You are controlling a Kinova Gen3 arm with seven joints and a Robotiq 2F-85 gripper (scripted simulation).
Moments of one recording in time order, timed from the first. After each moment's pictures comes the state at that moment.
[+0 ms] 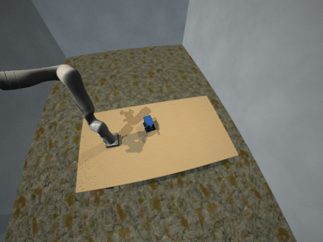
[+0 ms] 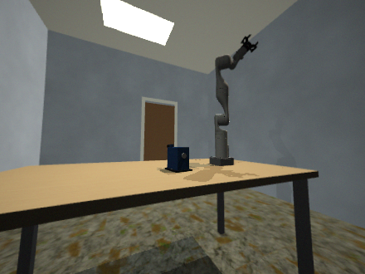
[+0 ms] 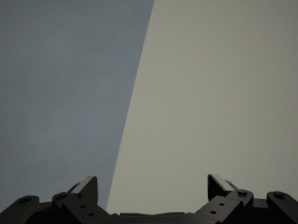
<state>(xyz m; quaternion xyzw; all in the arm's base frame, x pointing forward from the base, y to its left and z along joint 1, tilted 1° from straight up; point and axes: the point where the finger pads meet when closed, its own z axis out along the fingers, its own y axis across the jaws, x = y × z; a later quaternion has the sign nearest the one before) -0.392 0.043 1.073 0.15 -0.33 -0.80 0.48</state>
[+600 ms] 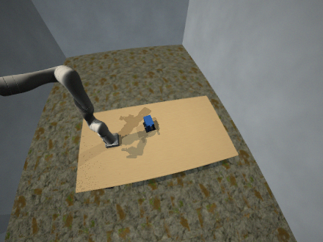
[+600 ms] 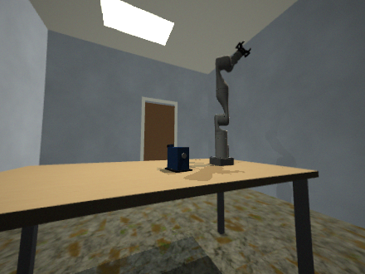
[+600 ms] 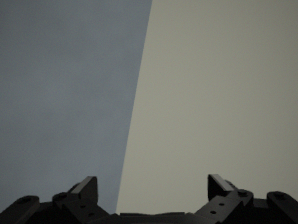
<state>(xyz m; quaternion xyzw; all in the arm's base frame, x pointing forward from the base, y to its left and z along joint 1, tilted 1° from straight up) -0.405 -0.037 1.069 0.20 -0.29 -0.77 0.53</state>
